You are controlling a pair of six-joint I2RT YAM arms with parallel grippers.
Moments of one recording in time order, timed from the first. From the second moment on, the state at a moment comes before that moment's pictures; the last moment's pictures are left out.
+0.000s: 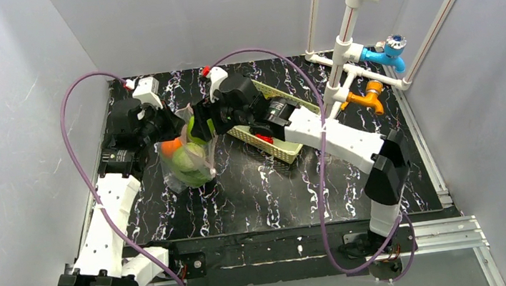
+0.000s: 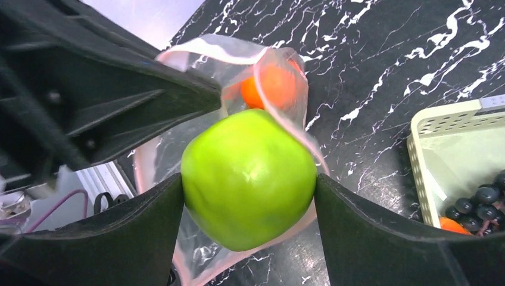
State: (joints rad) left arm -0.15 1.06 1.14 -0.54 0.23 -0.26; right arm 0.98 1.82 1.77 -0.37 -0.07 0.38
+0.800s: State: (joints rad) left arm -0.15 1.04 1.12 -0.52 0.24 -0.25; right arm 0.98 1.87 1.90 -0.44 0.00 0.41
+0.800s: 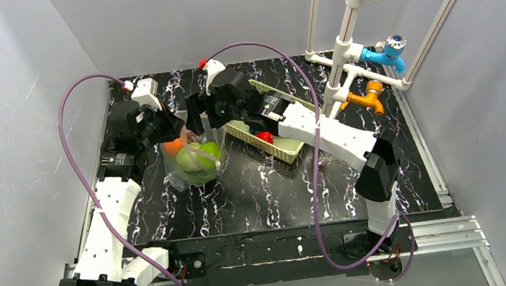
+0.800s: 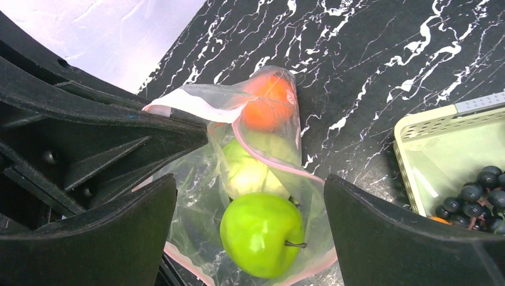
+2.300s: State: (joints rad) left arm -0.15 1.07 1.11 -0.51 0.17 -0.26; right arm 0.78 1.79 1.65 -0.74 0.34 0.25
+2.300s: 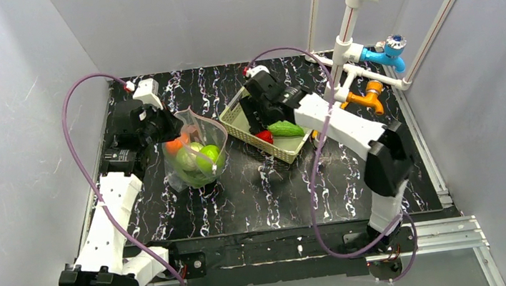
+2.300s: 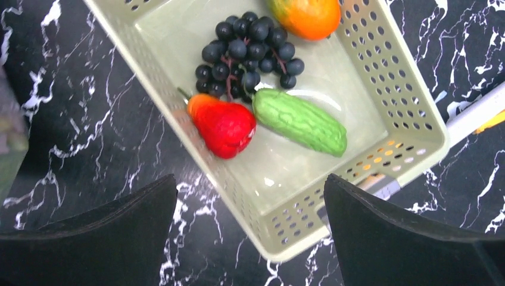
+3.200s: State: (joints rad) left arm -0.15 1.08 1.11 -0.51 0.17 -0.26; right arm 0.69 2.40 2.16 -0.83 0.28 0.39
